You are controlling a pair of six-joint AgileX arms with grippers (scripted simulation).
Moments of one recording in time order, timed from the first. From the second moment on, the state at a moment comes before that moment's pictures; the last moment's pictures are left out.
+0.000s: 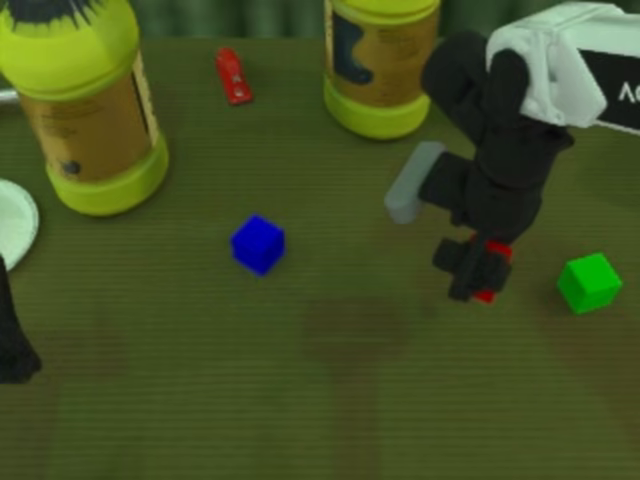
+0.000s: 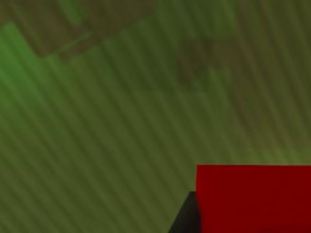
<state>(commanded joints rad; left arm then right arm) 0.00 0.00 0.00 0.00 0.00 0.00 0.50 2.04 1.55 -1.06 -0.01 -0.56</state>
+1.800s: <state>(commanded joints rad) 0.00 0.00 0.00 0.00 0.00 0.00 0.90 2.53 2.49 -1.49 -0.01 -0.65</state>
